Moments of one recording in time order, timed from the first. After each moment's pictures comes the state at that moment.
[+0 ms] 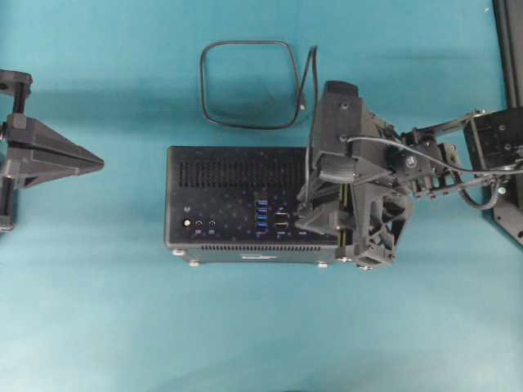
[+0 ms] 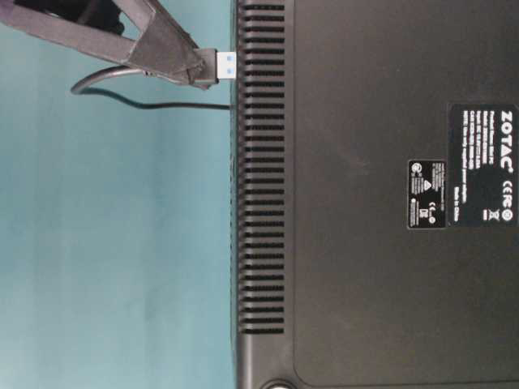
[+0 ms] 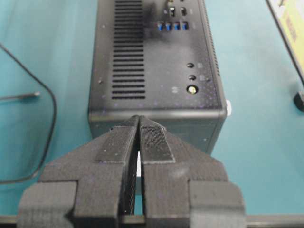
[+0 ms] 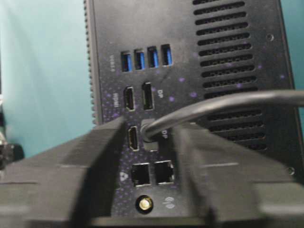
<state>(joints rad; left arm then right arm) -0.06 -0.87 0.91 0.02 0.26 0.00 0.14 -0.27 0.44 0.03 0.67 0.33</state>
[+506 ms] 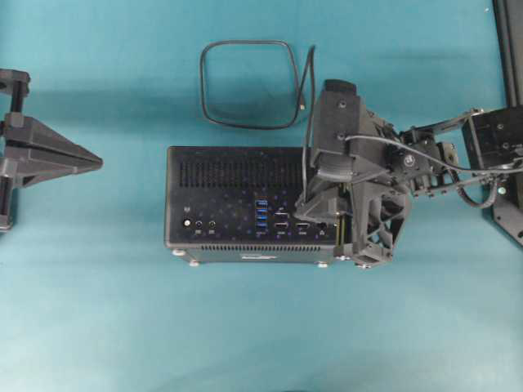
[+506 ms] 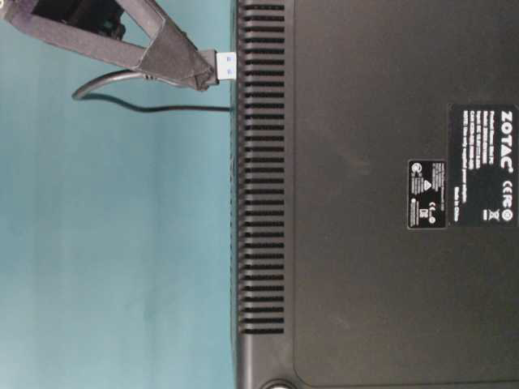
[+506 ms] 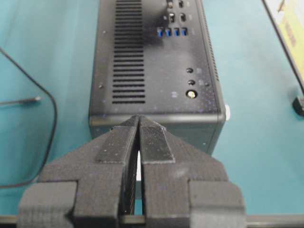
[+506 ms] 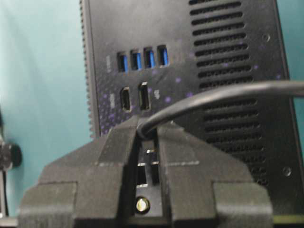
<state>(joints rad) -0.06 -0.87 0.91 0.02 0.25 0.00 0.14 -0.27 0.43 0.03 0.68 0.33</state>
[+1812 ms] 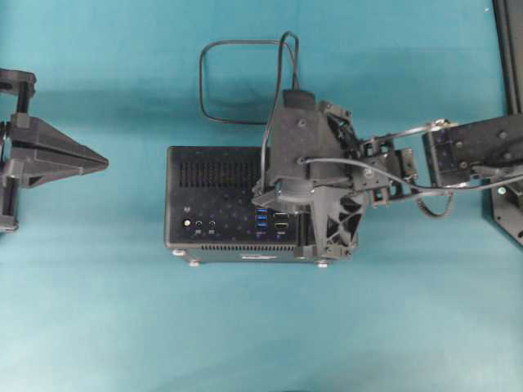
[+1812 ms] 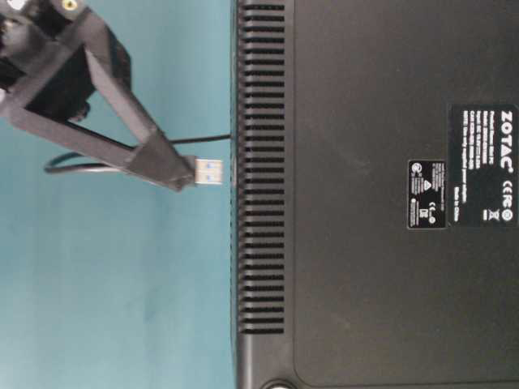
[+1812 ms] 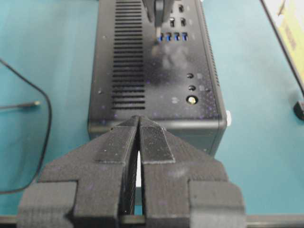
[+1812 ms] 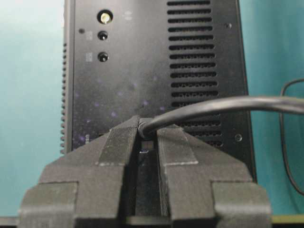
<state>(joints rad) -0.06 -0.85 0.91 0.02 0.22 0.00 0.15 -0.14 0.32 -0.19 0.63 0.33</state>
